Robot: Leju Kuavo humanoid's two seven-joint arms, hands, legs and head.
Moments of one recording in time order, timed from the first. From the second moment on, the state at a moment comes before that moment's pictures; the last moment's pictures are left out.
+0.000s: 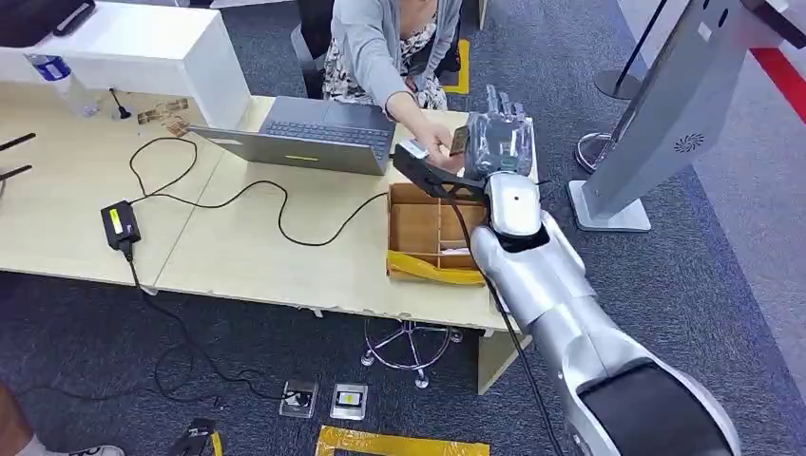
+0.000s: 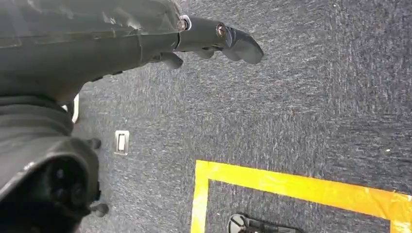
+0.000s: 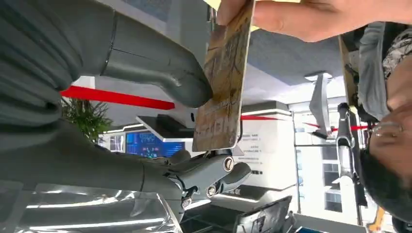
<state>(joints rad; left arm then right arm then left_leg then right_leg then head) -0.20 0.24 -1.01 -0.18 0.89 0.21 0.02 -1.00 0.21 0.60 -0.43 1.18 -0.16 0.08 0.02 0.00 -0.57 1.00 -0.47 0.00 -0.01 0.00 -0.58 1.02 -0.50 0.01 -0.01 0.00</state>
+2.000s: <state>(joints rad) -0.14 0.23 -1.01 -0.18 1.02 0.24 0.00 -0.82 -0.61 0.20 -0.31 0.78 -0.31 0.08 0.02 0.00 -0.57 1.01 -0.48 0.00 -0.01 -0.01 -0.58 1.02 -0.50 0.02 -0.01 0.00</state>
